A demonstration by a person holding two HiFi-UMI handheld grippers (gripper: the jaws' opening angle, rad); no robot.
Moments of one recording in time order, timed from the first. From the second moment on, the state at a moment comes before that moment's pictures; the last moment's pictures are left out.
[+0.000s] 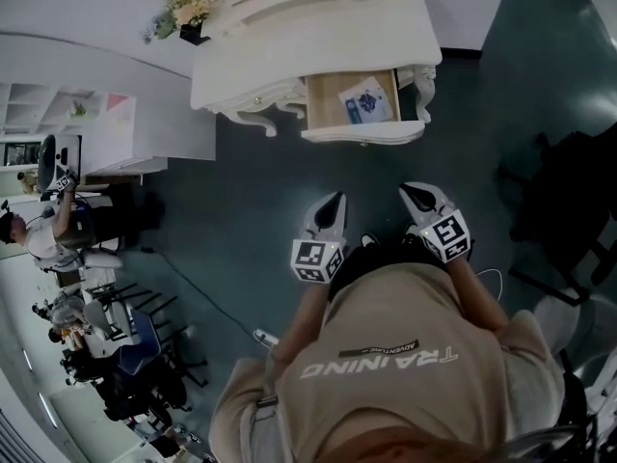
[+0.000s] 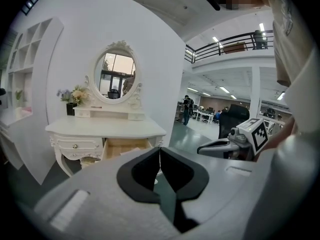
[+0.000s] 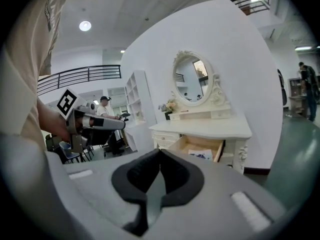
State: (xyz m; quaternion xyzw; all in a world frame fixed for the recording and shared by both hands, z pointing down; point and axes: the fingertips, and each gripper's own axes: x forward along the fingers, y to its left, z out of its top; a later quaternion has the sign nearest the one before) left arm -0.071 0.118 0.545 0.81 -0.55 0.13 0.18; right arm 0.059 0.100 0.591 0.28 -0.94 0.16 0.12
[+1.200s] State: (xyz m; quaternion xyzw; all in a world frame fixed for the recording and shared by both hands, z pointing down) left arm -0.199 -0.051 0.626 0.88 -0.40 0.16 0.20; right arm -0.060 -0.026 0.599 0.38 -0.89 0.18 0.19
